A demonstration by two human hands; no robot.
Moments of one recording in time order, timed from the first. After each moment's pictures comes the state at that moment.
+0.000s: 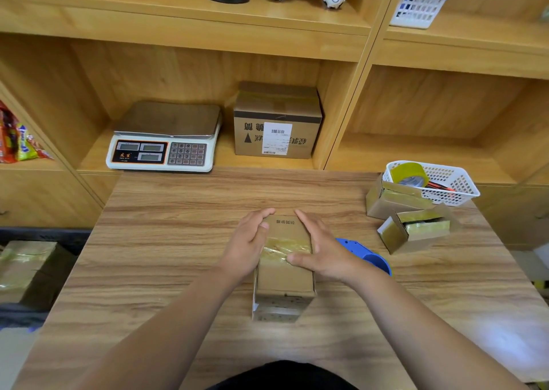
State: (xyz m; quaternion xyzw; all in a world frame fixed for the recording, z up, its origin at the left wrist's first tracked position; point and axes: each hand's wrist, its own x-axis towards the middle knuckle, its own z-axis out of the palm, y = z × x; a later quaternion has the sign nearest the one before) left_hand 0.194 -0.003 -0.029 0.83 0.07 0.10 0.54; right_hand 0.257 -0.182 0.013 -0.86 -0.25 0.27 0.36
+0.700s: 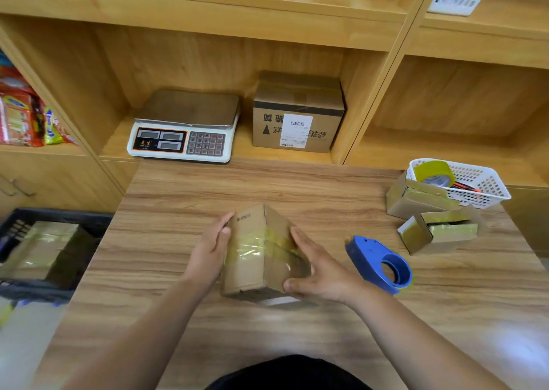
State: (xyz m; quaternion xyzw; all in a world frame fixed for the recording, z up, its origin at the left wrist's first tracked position) left_hand 0.138 0.064 -0.054 0.81 0.20 0.13 0.53; right_hand 0.228 -0.162 -0.015 -0.83 -0.32 0.34 0.31
